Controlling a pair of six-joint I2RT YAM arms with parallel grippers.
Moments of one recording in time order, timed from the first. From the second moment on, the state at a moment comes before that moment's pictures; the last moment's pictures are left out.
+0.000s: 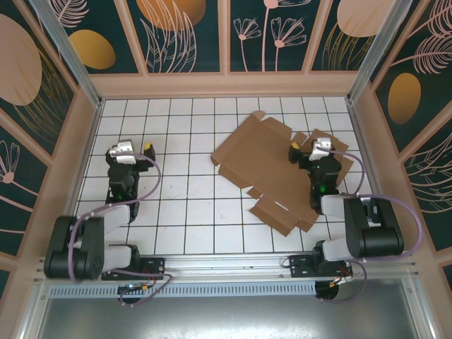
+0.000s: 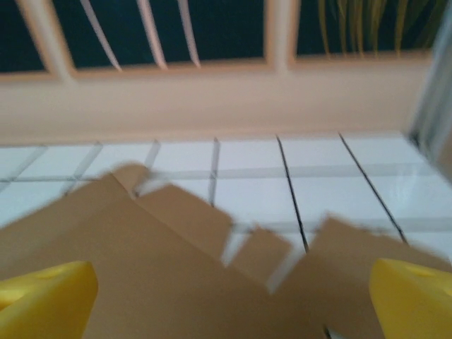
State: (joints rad) left arm -0.07 1.22 0.31 0.91 -0.14 -0.03; right arm 0.14 1.36 0.36 0.92 0.05 0.03
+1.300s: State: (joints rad) left arm -0.66 2.25 1.71 -0.25 0.08 -0.41; right arm 0.16 1.33 0.65 -0.23 -0.10 0.75
